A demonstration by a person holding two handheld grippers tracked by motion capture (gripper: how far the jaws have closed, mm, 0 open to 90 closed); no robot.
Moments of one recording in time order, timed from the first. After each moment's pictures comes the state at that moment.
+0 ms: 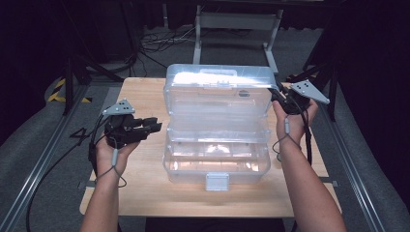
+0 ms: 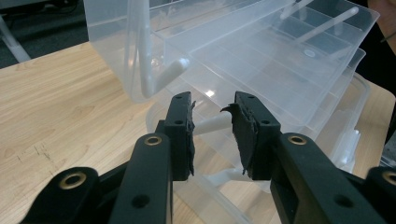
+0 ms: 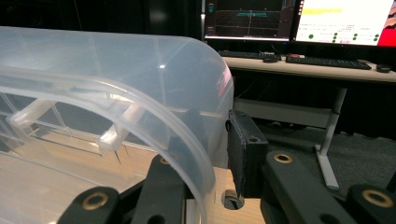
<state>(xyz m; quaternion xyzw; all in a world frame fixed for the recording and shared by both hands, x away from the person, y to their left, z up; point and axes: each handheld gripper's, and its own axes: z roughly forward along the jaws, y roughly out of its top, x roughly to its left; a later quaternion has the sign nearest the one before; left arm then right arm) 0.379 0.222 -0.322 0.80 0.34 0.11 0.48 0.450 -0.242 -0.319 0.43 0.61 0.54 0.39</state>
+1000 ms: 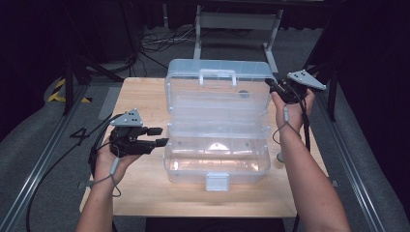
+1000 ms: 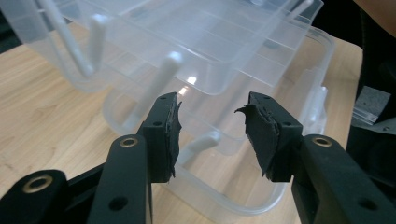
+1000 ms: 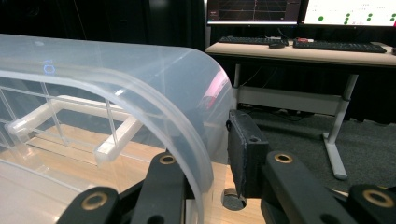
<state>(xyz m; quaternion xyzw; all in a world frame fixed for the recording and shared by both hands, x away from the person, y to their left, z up) 0.363 0.207 -0.331 0.84 0.26 0.08 0.46 0.482 -0.245 -0.314 0.44 0.63 0.53 0.36</state>
